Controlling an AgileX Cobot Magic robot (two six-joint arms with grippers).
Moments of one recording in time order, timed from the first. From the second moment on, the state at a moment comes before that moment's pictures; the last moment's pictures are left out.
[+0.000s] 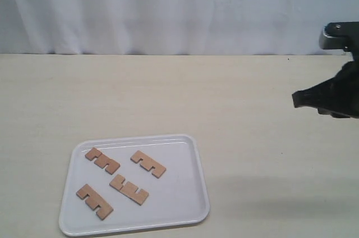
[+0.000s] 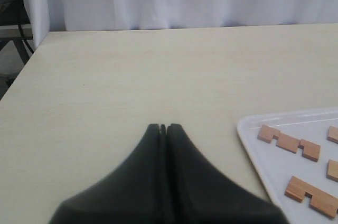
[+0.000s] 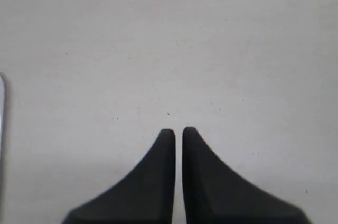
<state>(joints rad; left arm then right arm) -0.08 0.00 0.00 0.07 0.36 -0.10 0.00 1.30 -0.89 -0.18 0.64 0.23</state>
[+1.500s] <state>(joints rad) -0.08 0.00 0.00 0.07 0.36 -0.10 -0.01 0.00 -0.33 -0.15 0.04 0.31</state>
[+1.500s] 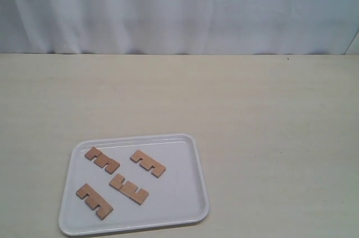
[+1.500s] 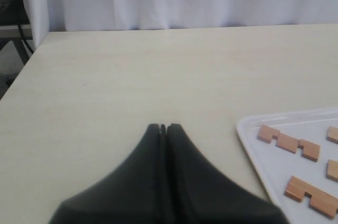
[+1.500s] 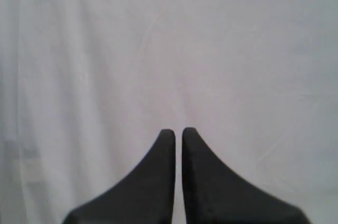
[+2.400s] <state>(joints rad) -0.08 0.00 0.00 0.07 0.36 -0.10 -0.01 0.00 0.00 -0.07 0.15 0.26</state>
